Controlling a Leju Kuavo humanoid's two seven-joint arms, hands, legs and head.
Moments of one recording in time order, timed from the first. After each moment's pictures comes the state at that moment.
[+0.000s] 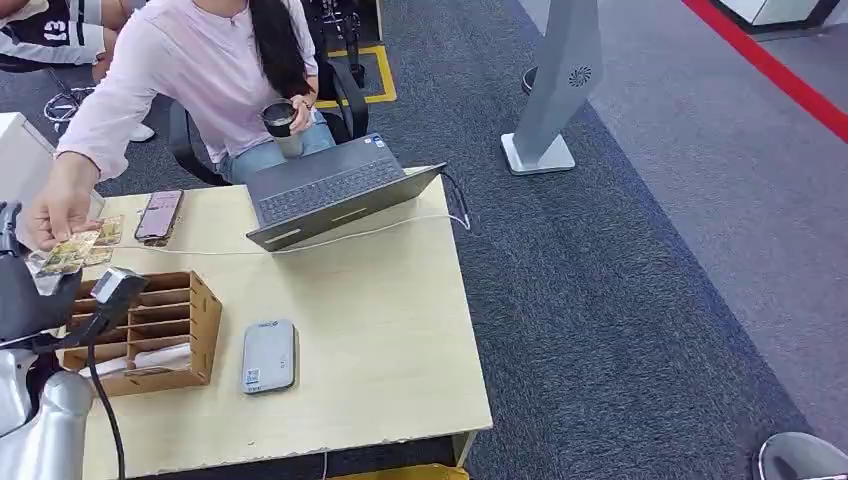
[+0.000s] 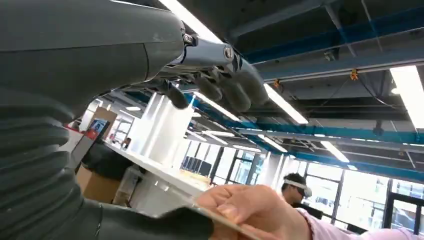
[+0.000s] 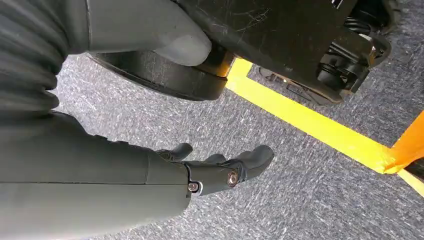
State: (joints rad) left arm -0.42 0.11 0.16 -1.13 -1.24 0.69 -0.22; right arm -0.12 0.08 0.79 -0.15 -0.25 -0.16 0.05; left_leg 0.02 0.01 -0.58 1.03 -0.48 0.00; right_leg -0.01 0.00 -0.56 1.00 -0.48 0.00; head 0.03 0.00
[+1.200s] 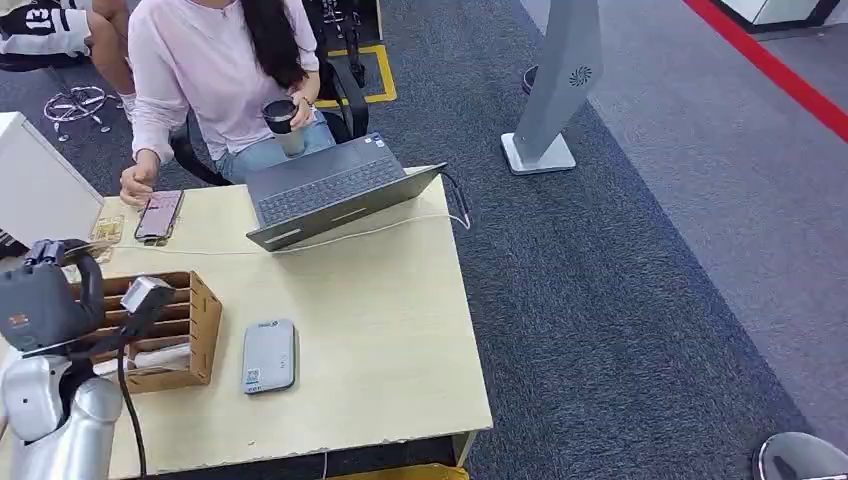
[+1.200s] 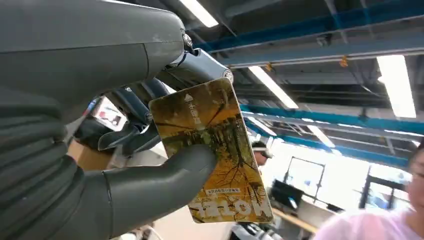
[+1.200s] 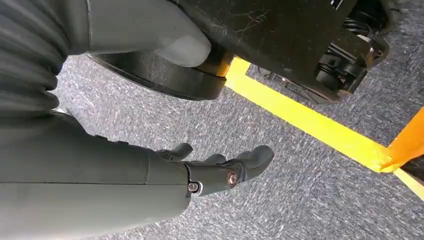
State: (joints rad) left arm -0.36 0.05 0.08 -1.16 -1.22 0.67 -0.25; right arm -0.12 0.09 0.81 -0.15 -0.26 -0.17 0.04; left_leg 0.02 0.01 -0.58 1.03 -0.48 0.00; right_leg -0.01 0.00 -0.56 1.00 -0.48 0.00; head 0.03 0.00
